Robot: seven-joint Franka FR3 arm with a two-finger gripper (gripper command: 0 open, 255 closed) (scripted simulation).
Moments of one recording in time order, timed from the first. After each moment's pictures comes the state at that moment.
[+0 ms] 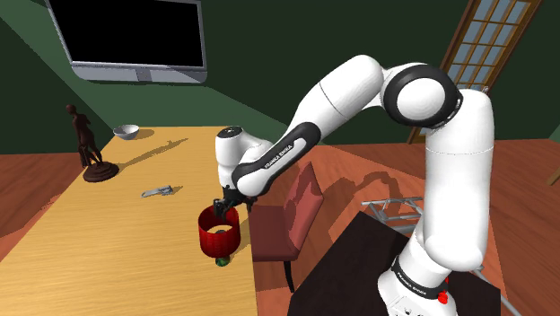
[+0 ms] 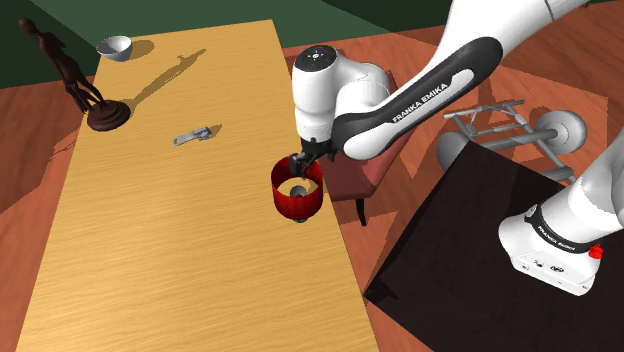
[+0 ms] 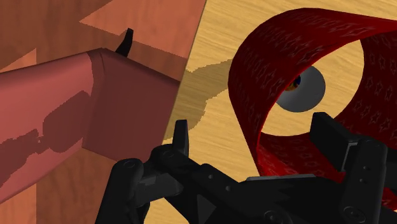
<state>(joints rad) 0.08 0.38 0.30 -2.07 -0.24 2.41 0.83</state>
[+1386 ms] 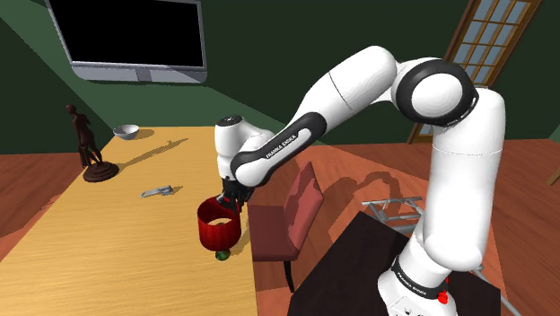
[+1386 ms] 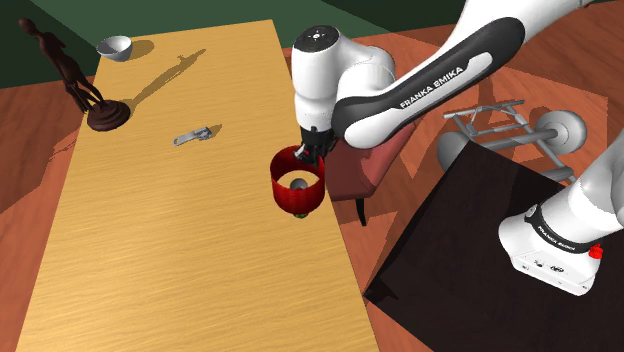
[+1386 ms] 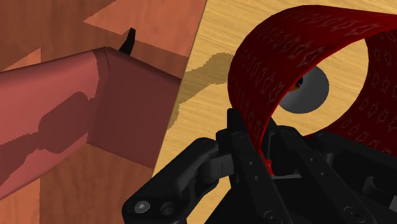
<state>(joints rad) 0.07 0.31 0.32 -2.07 -0.20 2.35 0.81</state>
